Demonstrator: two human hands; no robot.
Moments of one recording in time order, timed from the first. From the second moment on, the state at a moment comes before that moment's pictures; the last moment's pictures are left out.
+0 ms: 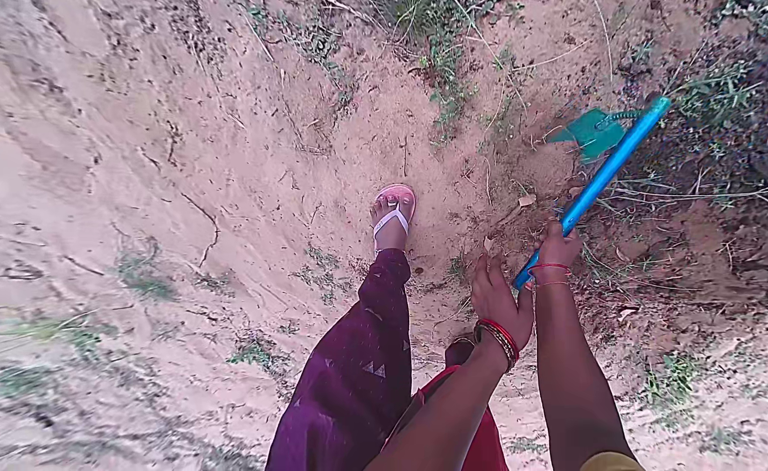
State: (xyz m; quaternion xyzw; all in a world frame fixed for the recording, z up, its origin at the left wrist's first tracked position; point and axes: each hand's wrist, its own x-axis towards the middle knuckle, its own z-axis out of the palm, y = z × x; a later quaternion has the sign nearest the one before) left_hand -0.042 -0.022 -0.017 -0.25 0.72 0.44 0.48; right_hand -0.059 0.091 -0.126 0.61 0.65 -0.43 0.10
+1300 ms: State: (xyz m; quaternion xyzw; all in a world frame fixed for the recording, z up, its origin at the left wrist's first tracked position) left_hand -0.039 -0.014 -0.011 -0.24 0.71 0.44 0.50; right_hand -0.037 0.089 -0.151 0.56 0.63 -0.43 0.32
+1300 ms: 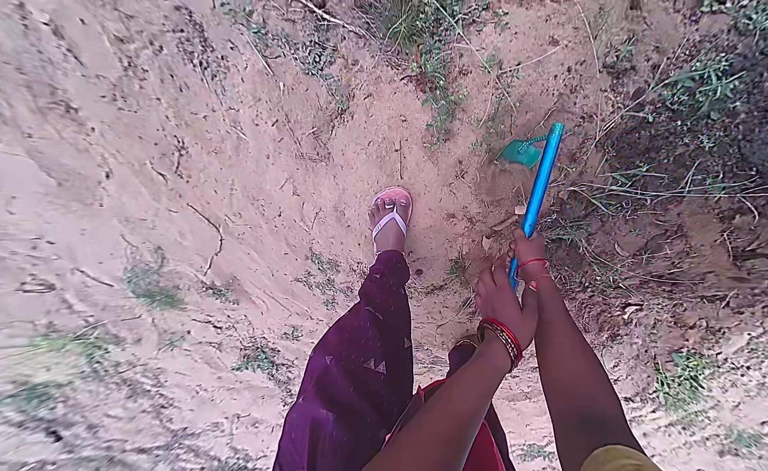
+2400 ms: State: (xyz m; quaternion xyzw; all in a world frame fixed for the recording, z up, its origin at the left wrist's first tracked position) left_hand -0.032 -0.012 -0.017 -0.24 0.69 0.46 0.49; right_hand -0.114 0.142 -0.025 0.37 0.73 -0.56 -0.16
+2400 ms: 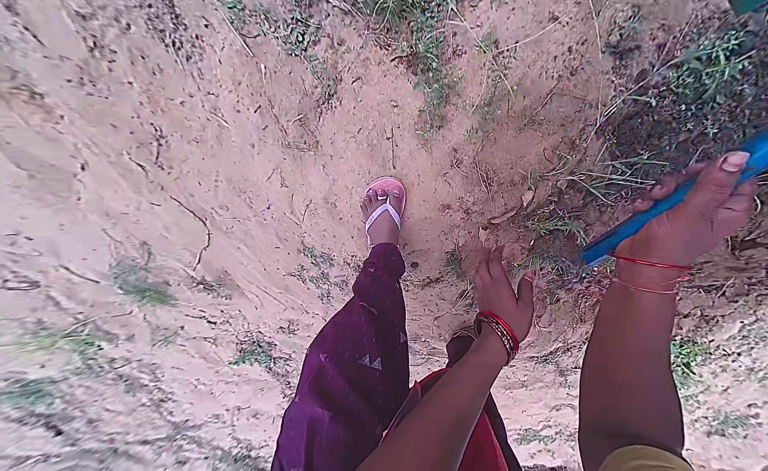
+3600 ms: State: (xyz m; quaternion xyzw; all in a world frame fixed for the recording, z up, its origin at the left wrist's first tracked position) left_hand -0.008 0.004 -0.022 -0.22 0.72 0.44 0.50; right_hand 0.041 0.104 -0.160 0.50 0.70 -0.32 0.39
